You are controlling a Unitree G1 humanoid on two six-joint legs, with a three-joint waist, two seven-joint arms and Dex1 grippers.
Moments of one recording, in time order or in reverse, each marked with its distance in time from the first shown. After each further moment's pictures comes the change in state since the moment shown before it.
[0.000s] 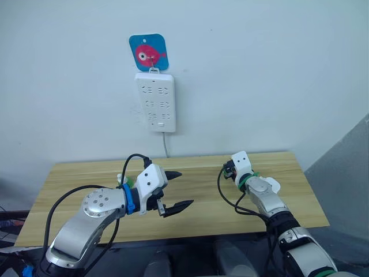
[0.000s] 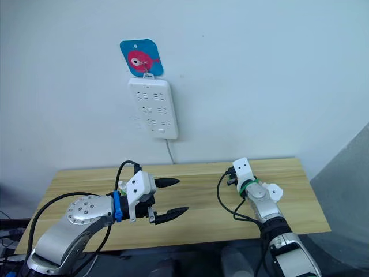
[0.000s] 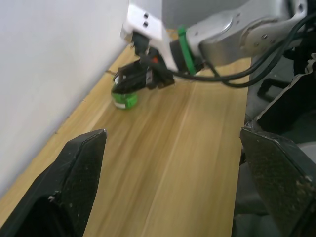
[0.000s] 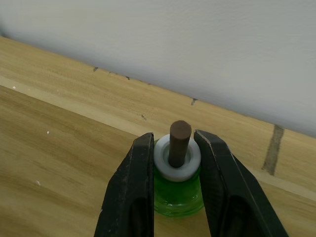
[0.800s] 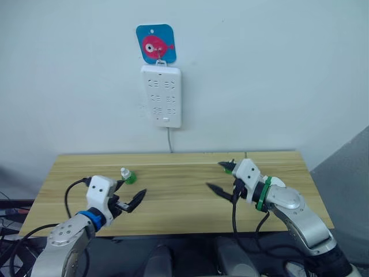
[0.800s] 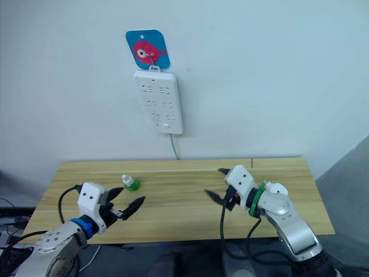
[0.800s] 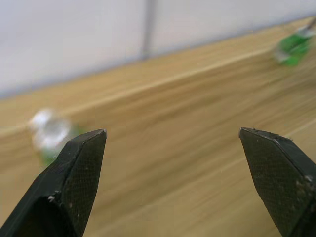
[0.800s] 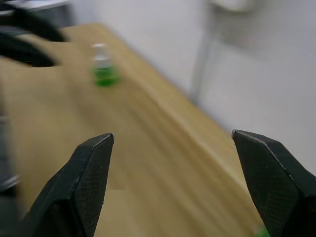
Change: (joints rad) left arm 0.267 -0.153 0.365 0.298 0.030 -0.104 0.274; right arm 0.356 -0.329 0.115 -1.137 0.156 0.371 0.472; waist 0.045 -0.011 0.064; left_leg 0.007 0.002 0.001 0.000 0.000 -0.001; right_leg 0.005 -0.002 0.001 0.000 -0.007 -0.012
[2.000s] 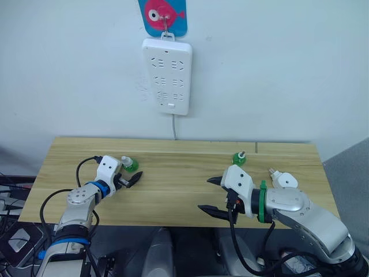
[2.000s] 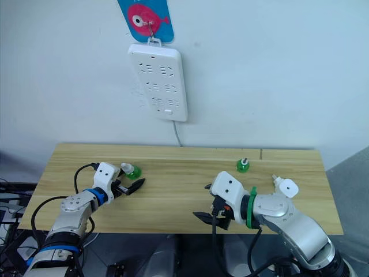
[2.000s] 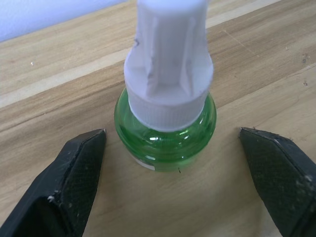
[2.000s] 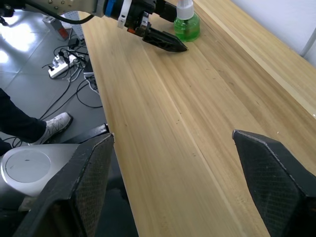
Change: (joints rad) left arm -0.590 0.025 -0.144 0.976 0.217 -0.511 -0.164; right arm -0.077 -0.062 0.015 -0.259 0.137 0.447 -0.041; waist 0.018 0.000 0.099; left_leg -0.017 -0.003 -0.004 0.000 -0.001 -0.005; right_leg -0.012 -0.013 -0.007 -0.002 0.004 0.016
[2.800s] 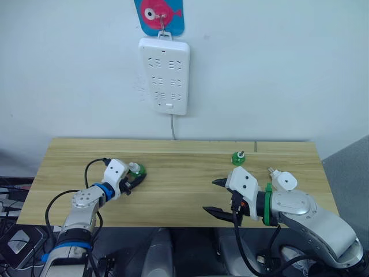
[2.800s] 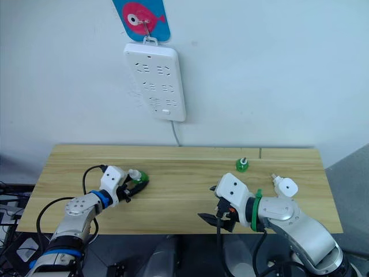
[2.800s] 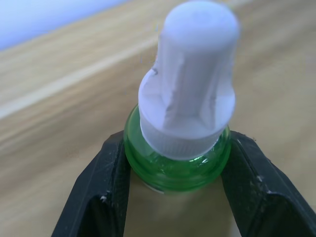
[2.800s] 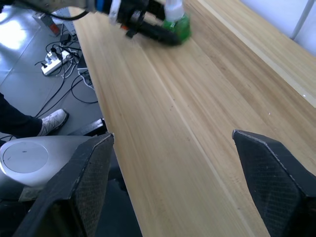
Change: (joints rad) left arm 0.083 -0.009 -0.055 -0.129 0.000 -0.057 -0.113; right arm 0.033 -0.035 -0.031 -0.032 0.021 0.010 -0.019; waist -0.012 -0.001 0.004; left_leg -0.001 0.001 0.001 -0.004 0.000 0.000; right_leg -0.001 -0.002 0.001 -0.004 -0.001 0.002
